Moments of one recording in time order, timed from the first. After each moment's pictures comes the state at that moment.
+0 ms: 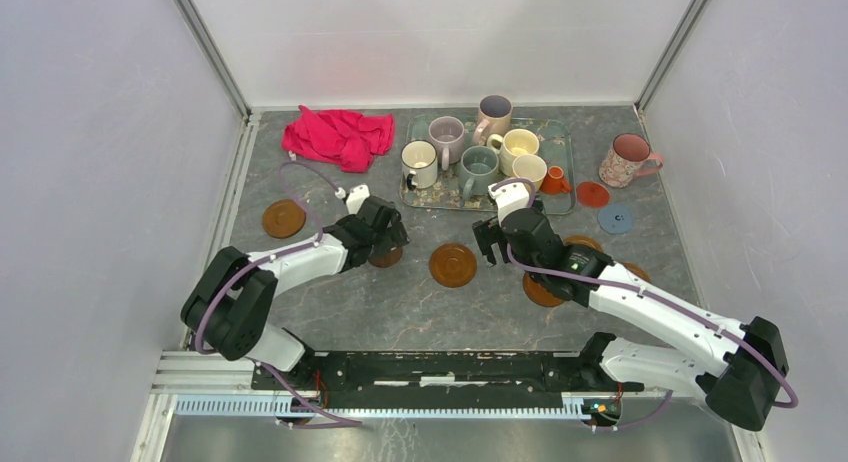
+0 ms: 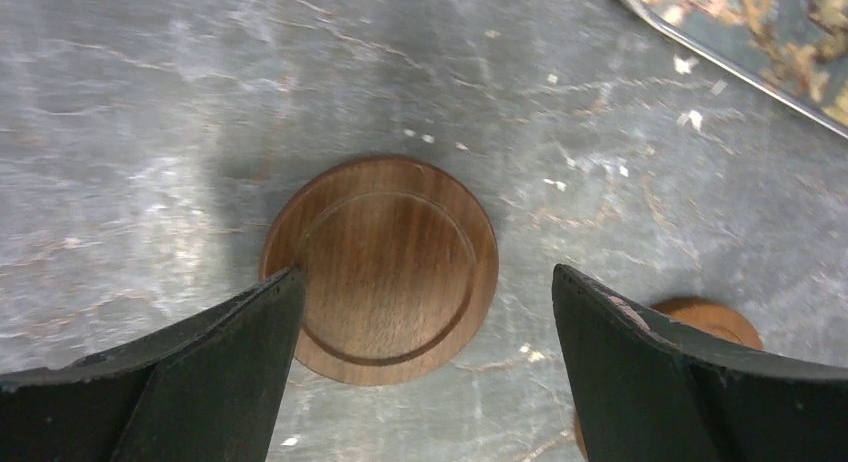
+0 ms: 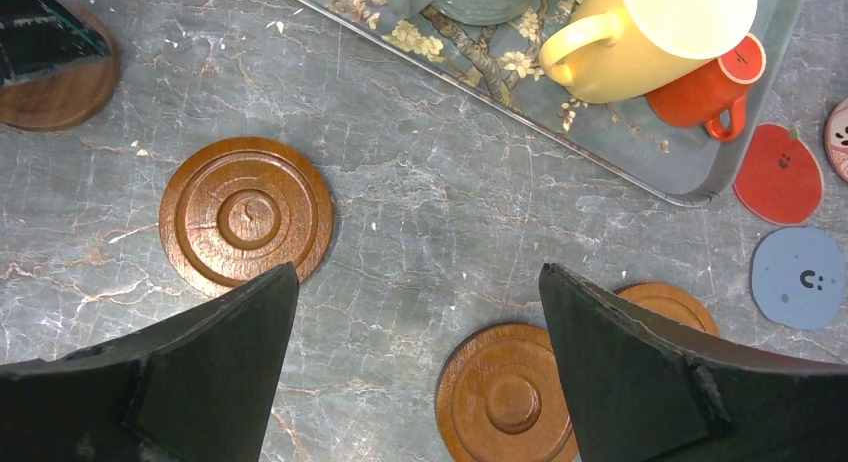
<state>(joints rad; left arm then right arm) -0.60 1.48 0.73 -0.15 -0.32 -0.84 0.86 1.04 0.79 -0.38 0.47 0.16</state>
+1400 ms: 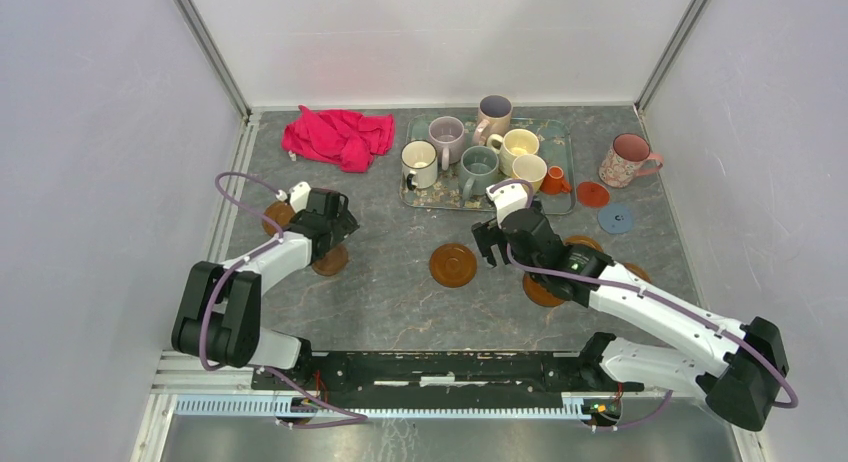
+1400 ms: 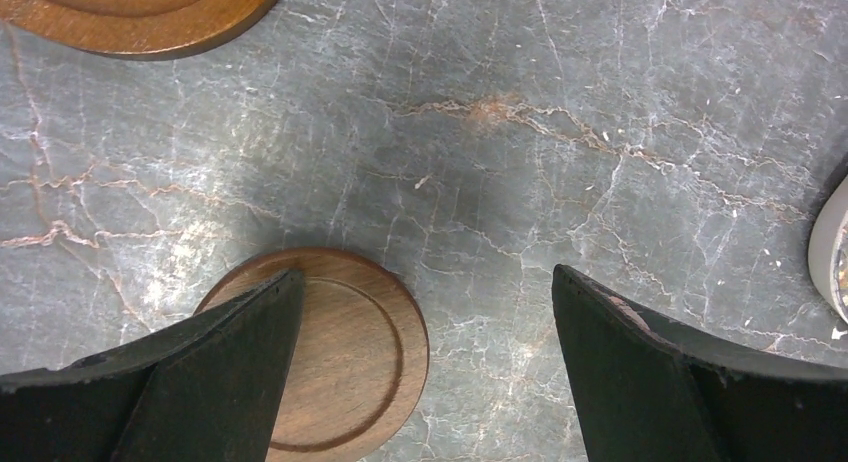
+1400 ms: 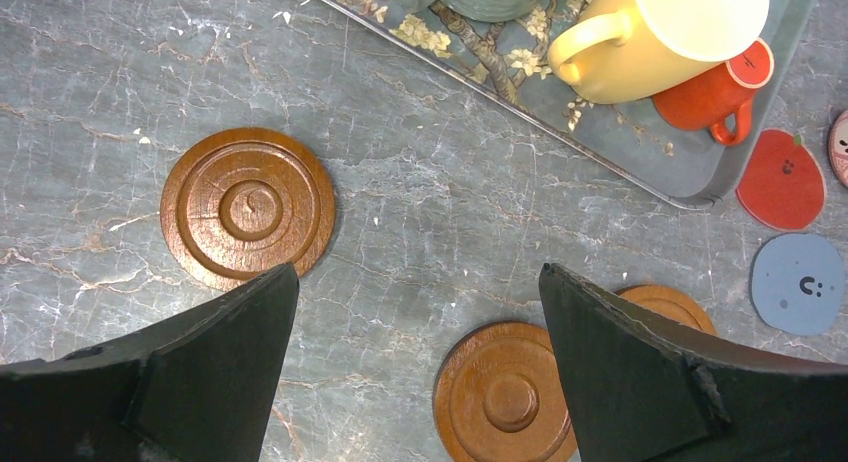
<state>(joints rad) -0.24 1.41 0.65 -0.16 -0.36 -0.79 0.86 1.05 0.79 -0.39 0.45 0.14</state>
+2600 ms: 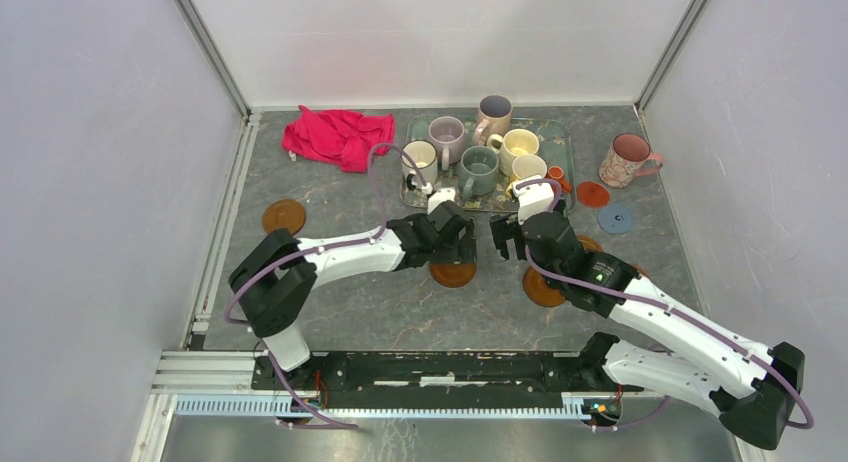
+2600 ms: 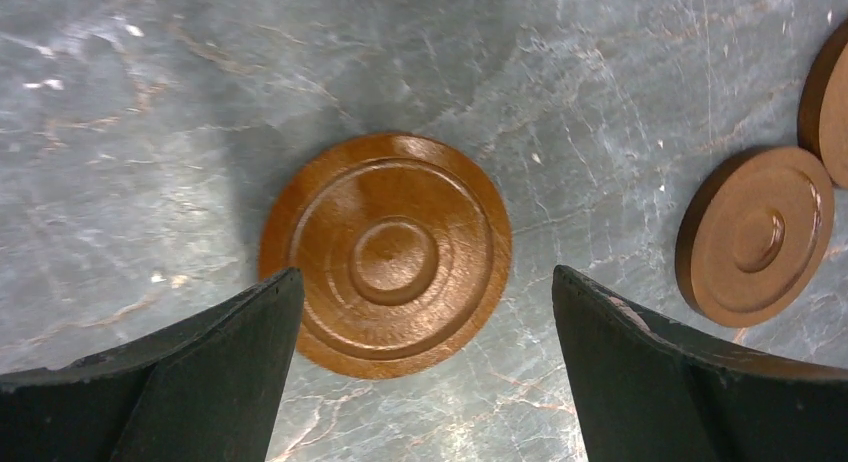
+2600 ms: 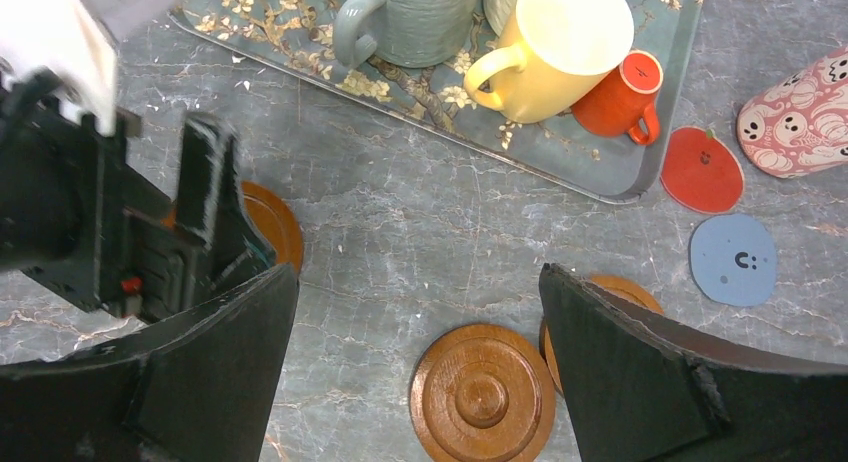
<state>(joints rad) -0.93 1.69 1.07 -0.28 -0.25 -0.78 0.86 0.91 0.79 -0.42 0.57 0.17</state>
